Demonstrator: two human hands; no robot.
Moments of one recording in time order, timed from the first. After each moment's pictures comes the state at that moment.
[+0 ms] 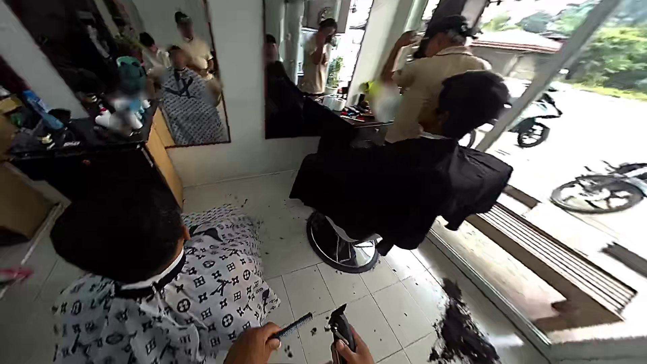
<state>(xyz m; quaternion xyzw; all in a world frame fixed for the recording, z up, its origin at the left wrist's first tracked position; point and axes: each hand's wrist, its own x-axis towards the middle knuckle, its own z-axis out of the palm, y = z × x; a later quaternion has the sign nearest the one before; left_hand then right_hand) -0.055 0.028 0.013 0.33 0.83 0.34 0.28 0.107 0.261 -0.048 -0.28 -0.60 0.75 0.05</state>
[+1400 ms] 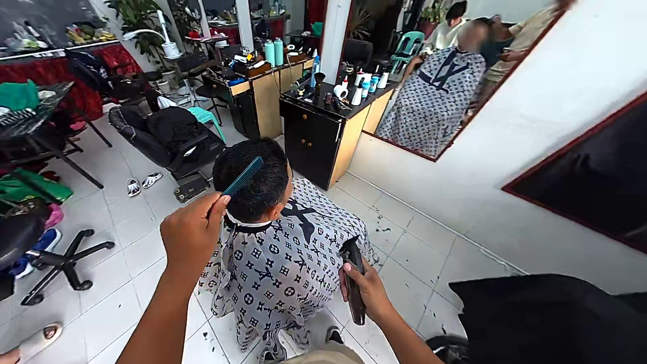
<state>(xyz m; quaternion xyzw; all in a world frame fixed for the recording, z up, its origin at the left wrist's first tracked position) -0.122 -0.002 0.185 -0.21 0.88 0.11 -0.41 -0.288 0.303 0.031 0.12 -0.58 0.74 -0.31</state>
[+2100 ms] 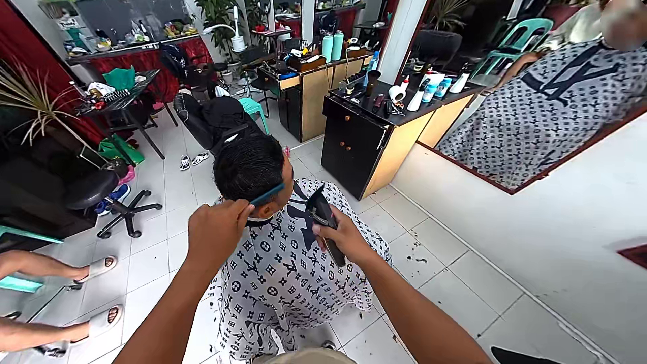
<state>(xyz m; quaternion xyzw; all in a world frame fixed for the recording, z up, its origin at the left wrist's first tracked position) -0.161 0.071 0.182 -0.28 0.90 -0.06 -0.32 -0.401 0.224 0.117 0.42 -0.54 0.60 -0.43</state>
